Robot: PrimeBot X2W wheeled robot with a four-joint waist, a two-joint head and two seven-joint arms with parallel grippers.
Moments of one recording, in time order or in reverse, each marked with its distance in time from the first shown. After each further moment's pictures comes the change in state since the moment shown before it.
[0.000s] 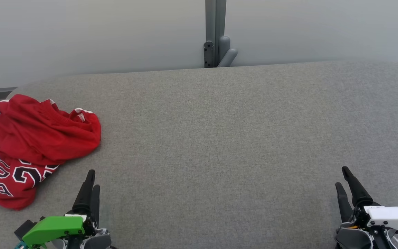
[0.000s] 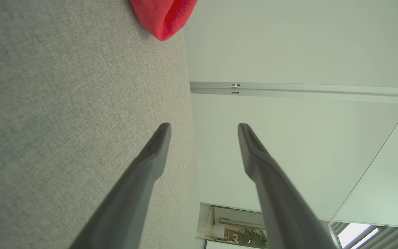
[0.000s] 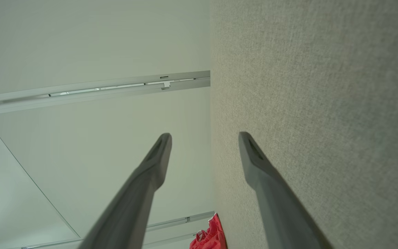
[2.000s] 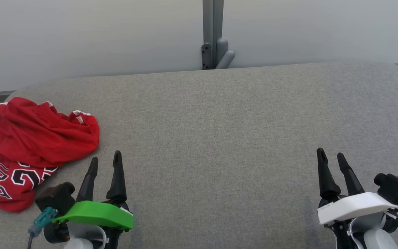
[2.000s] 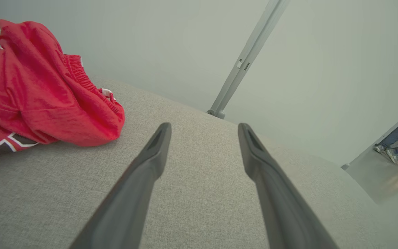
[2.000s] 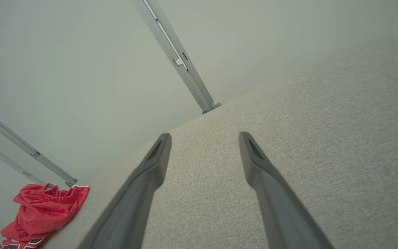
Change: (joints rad) left arm 0.011 0.017 -0.161 -0.186 1.039 0.100 -0.222; right arm 0.003 -0.013 0.155 -0.156 -1.051 0.000 -0.240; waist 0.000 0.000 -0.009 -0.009
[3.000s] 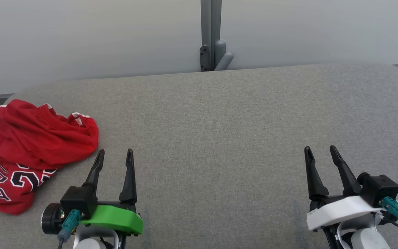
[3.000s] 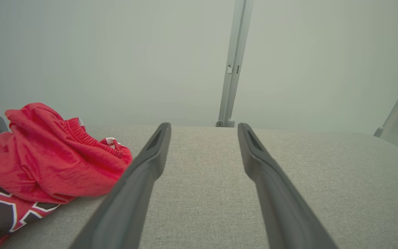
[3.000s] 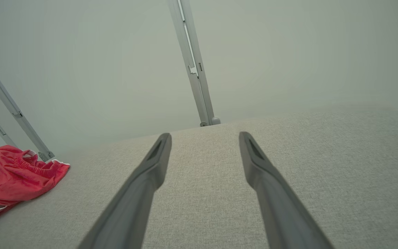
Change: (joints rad) left arm 0.004 0.017 -0.058 -0.031 0.316 0.032 -0.070; right arm 0.004 -0.004 0.048 -0.028 -0.281 0.000 -0.075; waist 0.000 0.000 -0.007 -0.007
